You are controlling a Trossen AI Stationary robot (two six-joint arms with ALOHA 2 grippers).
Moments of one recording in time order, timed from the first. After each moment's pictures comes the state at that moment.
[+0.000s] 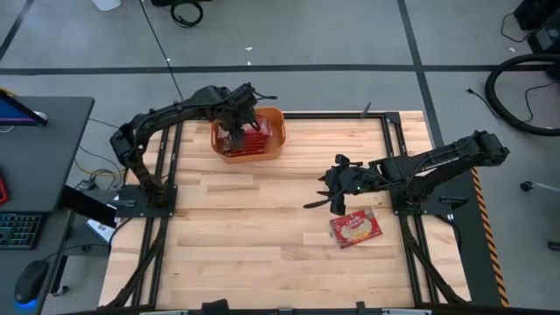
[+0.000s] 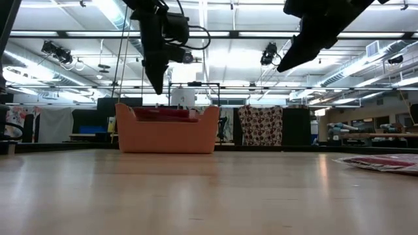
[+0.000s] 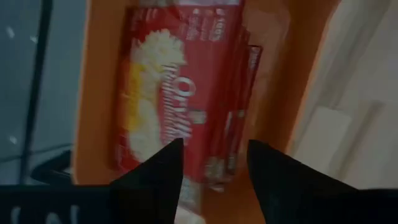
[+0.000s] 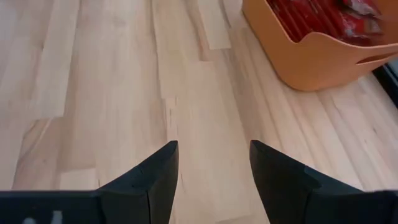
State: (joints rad) left arm 0.56 1.71 1.54 -1.12 -0.14 0.28; right arm 0.17 1.18 0.82 -0.40 0.32 0.18
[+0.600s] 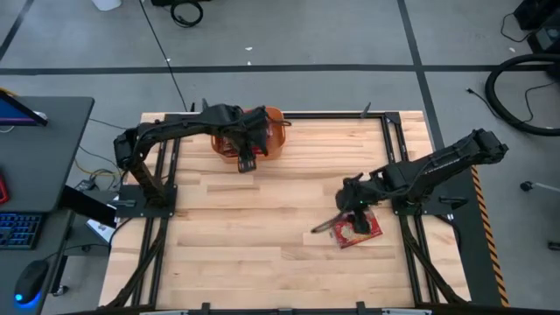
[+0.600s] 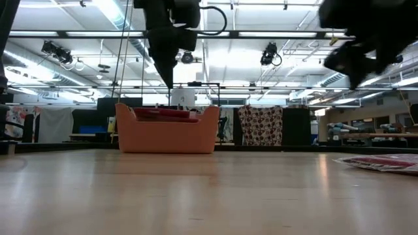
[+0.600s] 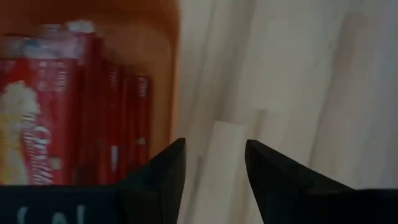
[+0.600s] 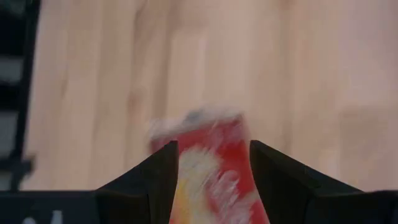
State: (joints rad) left arm 0.35 1.71 1.54 -1.11 0.00 0.18; right arm 0.28 1.18 0.82 -0.70 -0.07 0.30
